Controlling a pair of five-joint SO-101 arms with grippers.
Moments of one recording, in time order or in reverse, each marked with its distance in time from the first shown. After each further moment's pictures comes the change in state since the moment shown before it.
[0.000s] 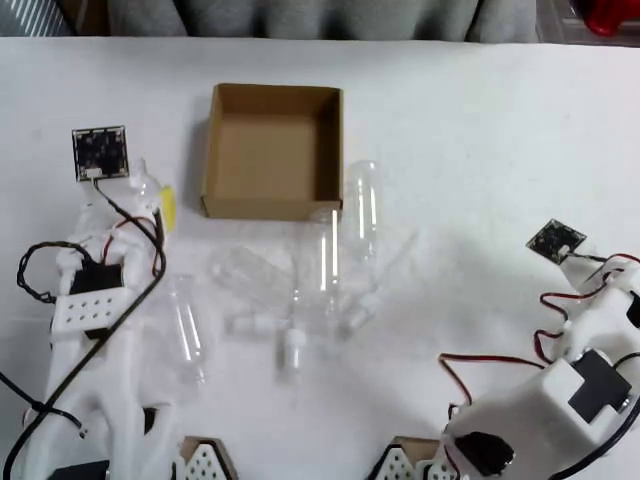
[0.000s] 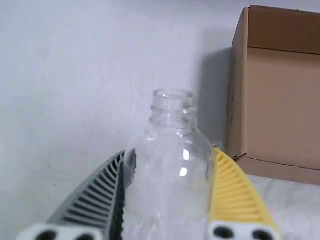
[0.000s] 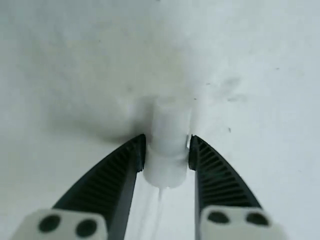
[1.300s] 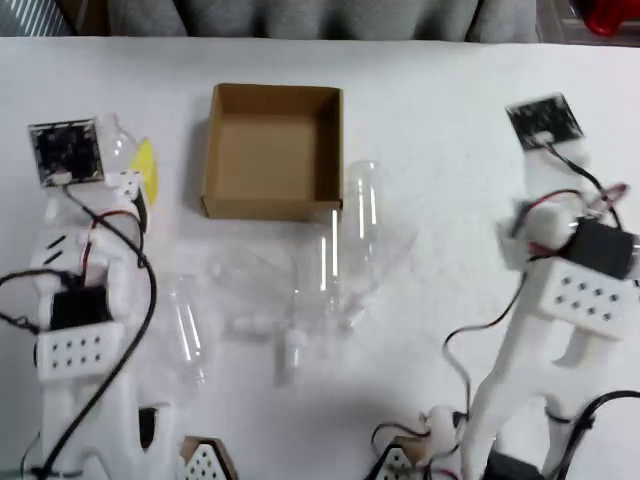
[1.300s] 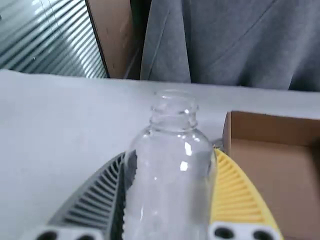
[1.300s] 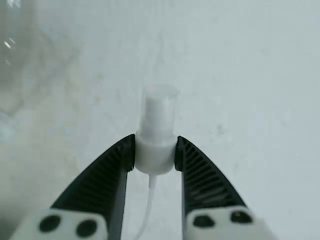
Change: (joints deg) left arm 0.0 -19.1 -2.8 0.0 0.0; right arm -32.3 -41.1 -14.2 37.7 -62.5
